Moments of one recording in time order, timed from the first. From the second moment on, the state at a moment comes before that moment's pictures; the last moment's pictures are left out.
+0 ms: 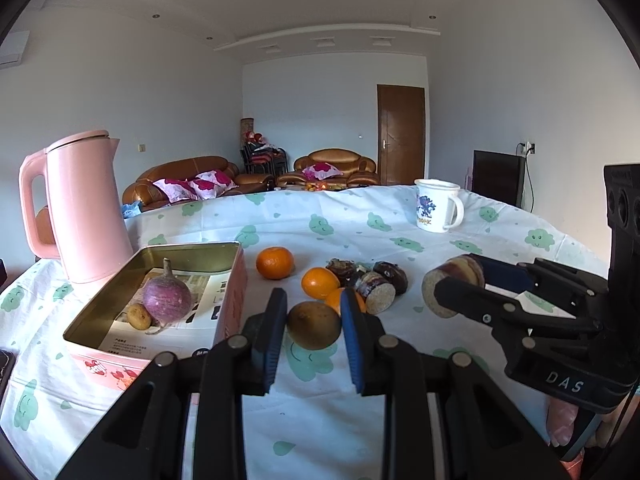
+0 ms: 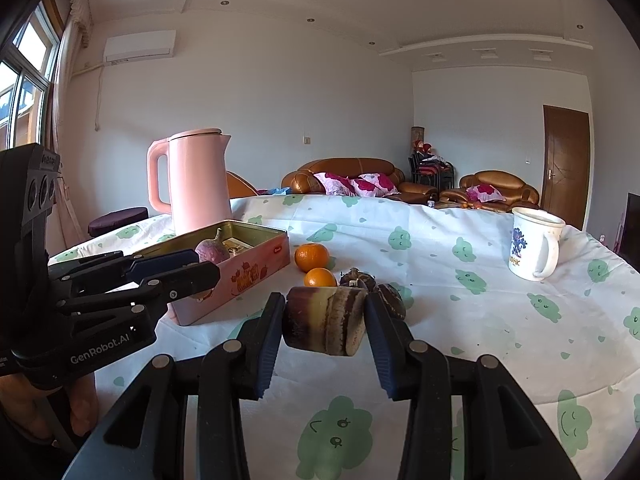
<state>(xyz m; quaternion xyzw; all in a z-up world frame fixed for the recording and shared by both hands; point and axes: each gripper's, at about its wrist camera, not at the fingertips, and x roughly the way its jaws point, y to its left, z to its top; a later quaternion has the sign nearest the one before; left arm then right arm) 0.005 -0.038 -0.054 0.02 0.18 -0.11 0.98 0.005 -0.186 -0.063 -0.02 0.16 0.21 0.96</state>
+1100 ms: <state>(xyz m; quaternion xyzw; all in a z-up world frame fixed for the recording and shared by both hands) -0.009 -0.037 -0.049 0.03 0.13 -0.09 0.99 -0.013 -0.187 -0.060 -0.03 0.11 0.21 0.97</state>
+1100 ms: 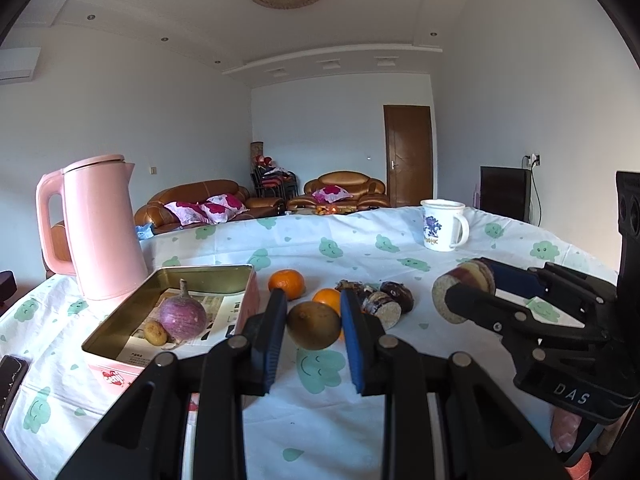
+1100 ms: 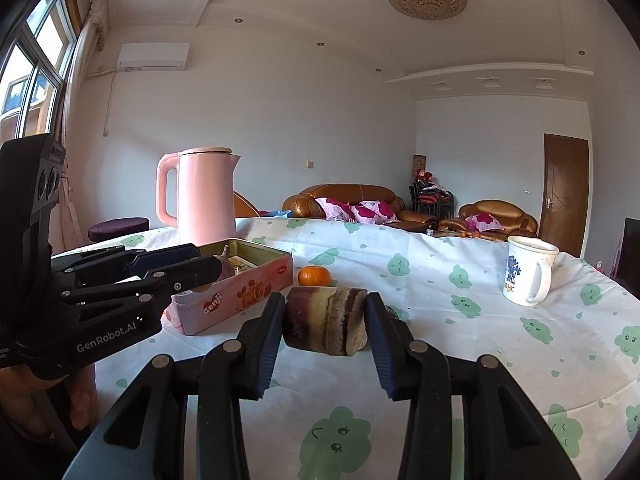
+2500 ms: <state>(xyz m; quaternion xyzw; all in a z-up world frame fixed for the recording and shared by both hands) 0.015 0.023 -0.032 0.01 0.16 -0.01 0.99 0.018 -0.152 -0.016 -0.04 0.12 0.27 0.95</state>
